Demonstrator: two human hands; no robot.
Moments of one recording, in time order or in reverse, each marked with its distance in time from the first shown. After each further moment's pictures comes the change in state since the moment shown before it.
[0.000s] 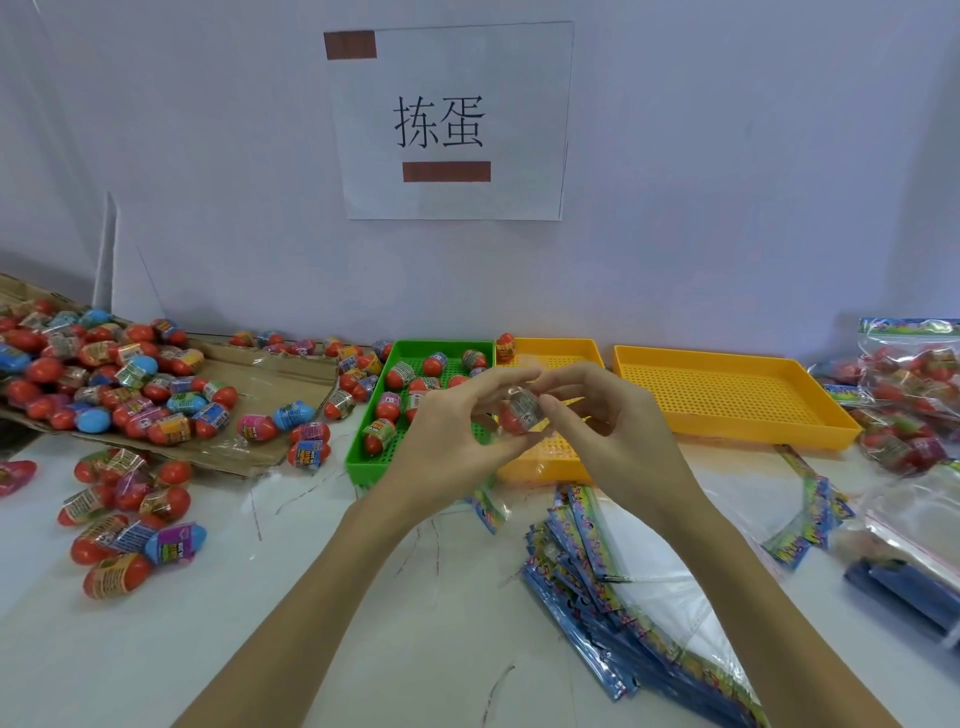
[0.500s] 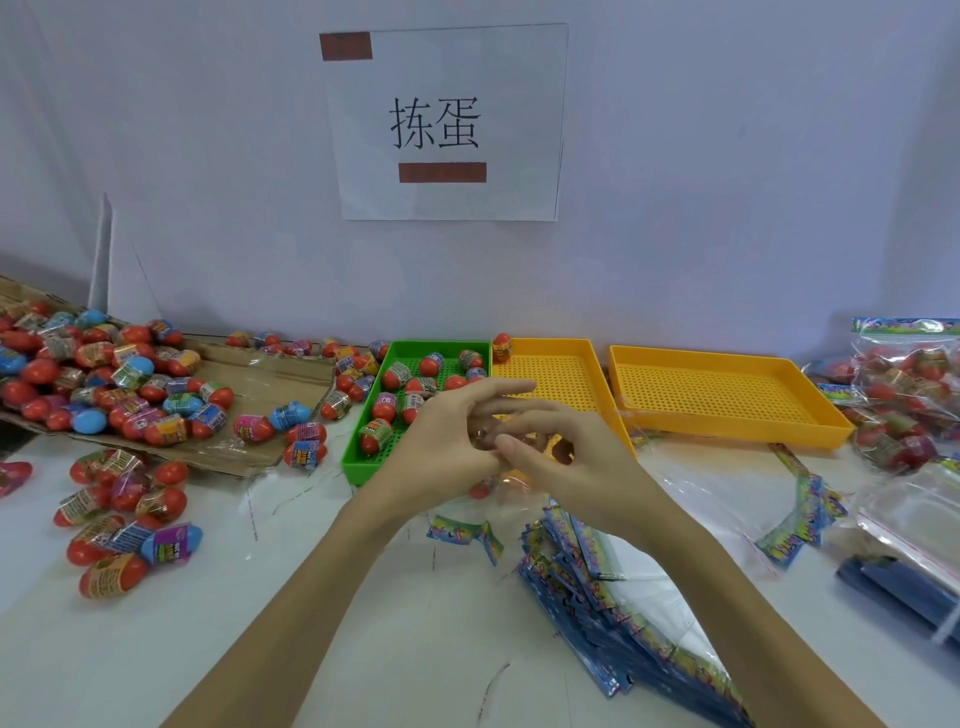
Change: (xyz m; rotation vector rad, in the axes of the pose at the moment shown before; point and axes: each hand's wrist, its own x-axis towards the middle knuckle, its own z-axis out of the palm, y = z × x) left_hand 0.000 -0.004 -0.004 -0.191 -0.174 -0.180; right_hand -0.005 0.006 0.016 -0.074 -0.257 0.041
